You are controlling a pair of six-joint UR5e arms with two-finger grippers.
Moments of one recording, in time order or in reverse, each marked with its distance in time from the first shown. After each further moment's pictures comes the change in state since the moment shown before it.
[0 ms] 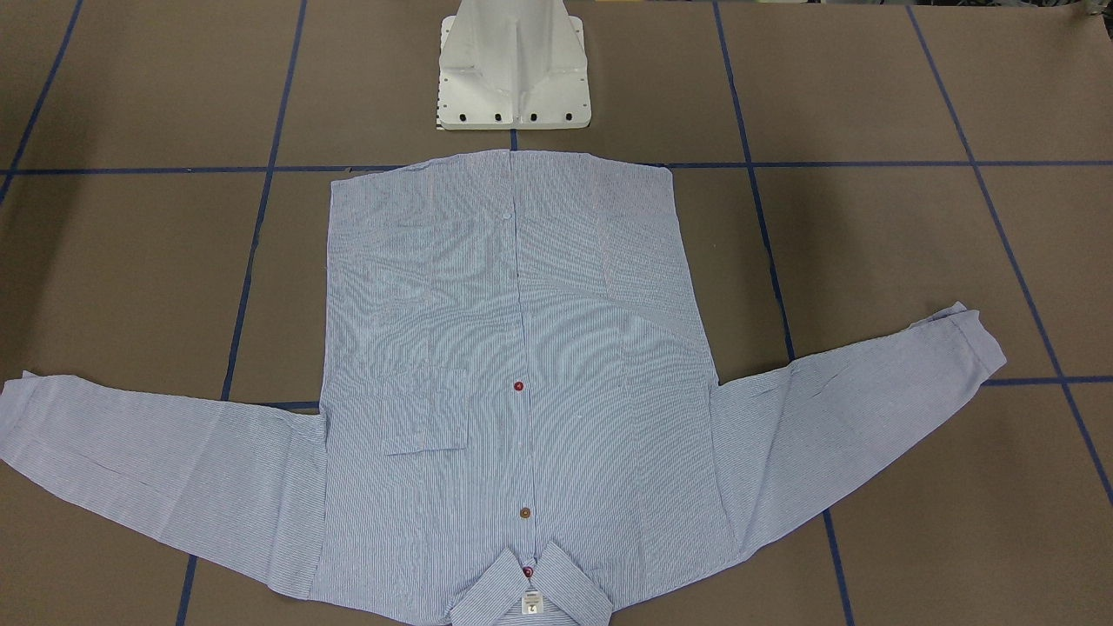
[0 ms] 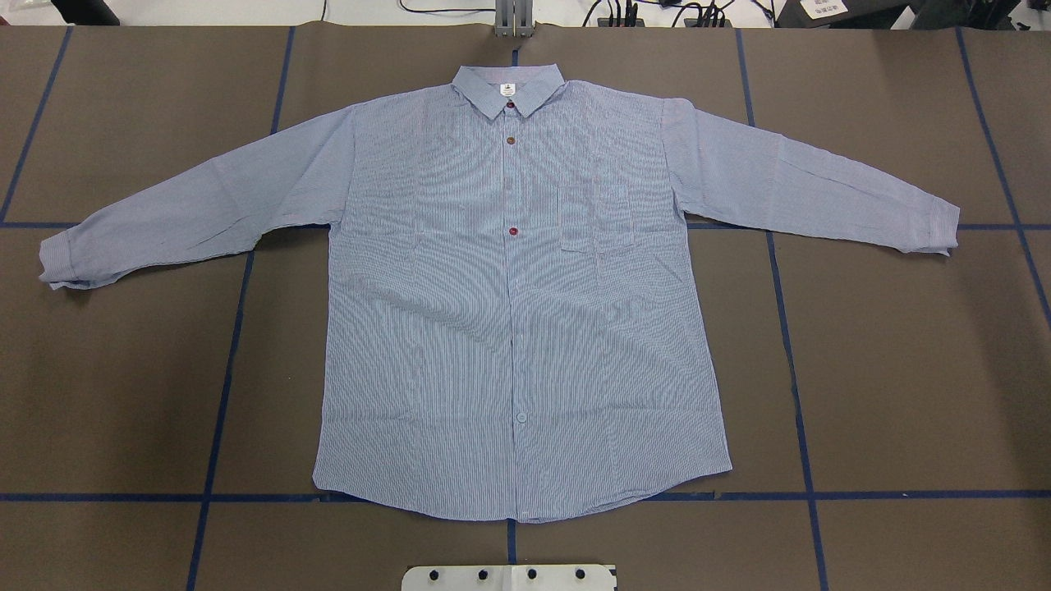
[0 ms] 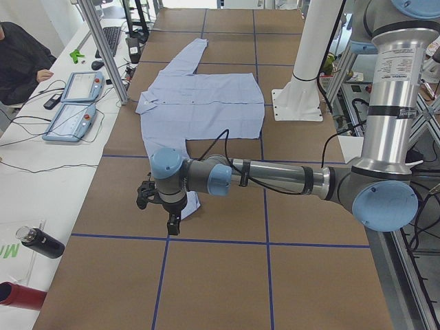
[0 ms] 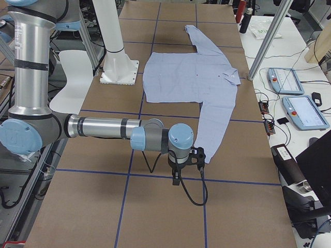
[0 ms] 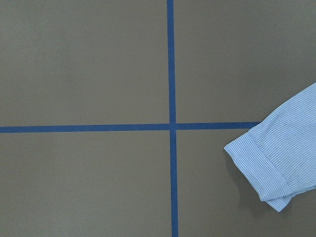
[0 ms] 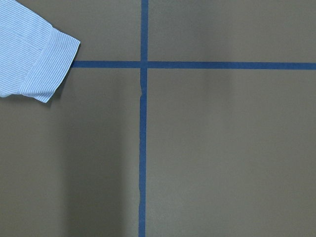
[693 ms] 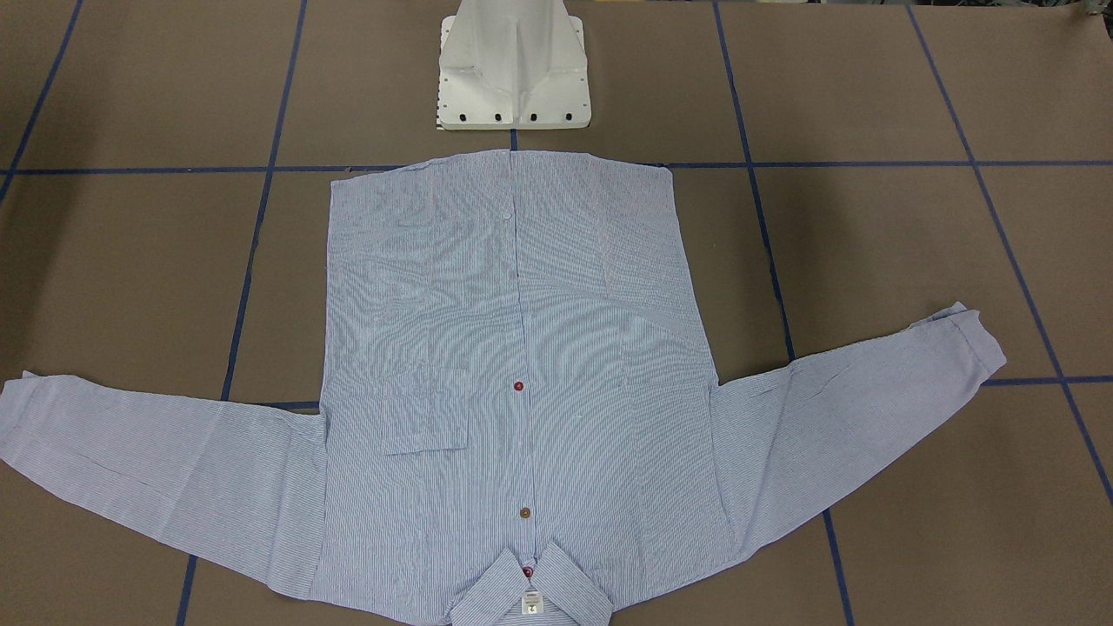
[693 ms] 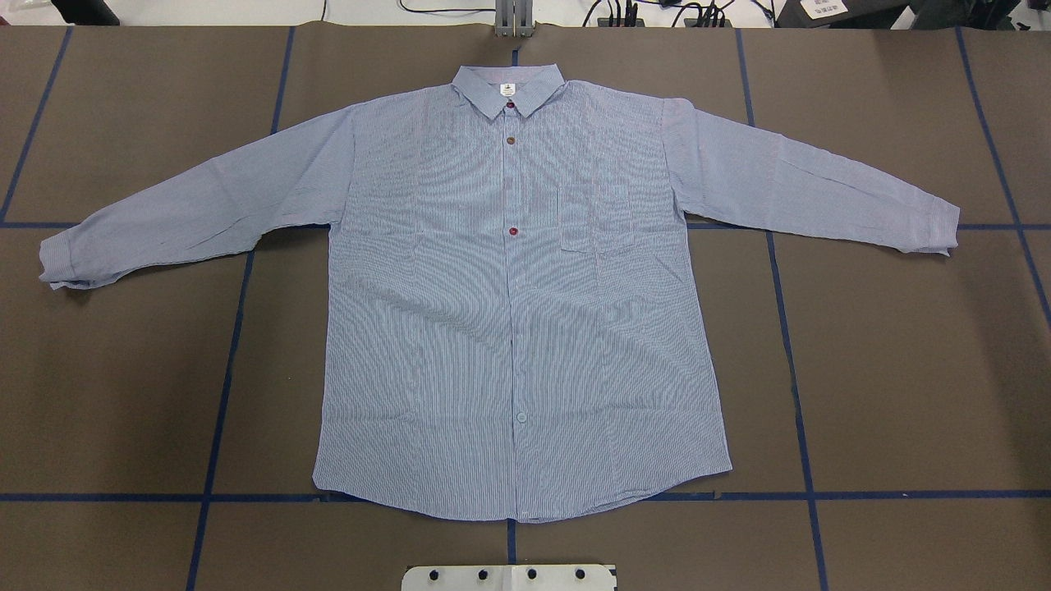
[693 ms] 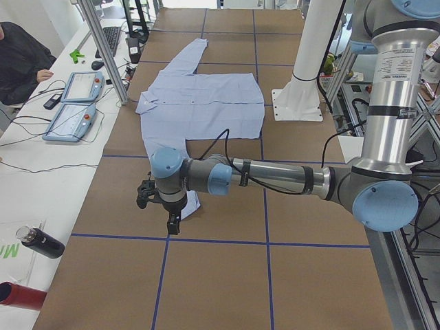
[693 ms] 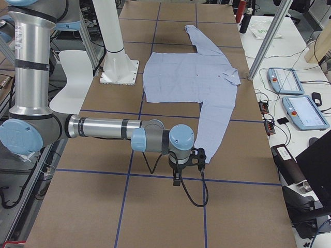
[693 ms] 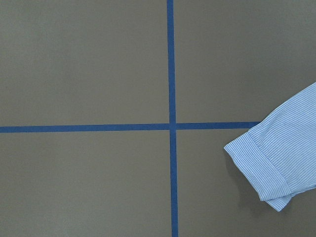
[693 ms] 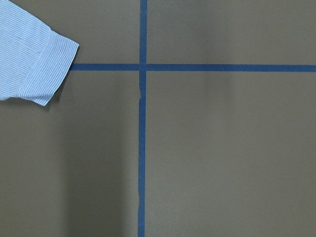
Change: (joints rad) left arm 0.000 -0.003 -0.025 -0.001 0.001 0.000; right arm 0.000 0.008 -0.011 0.022 0.005 0.006
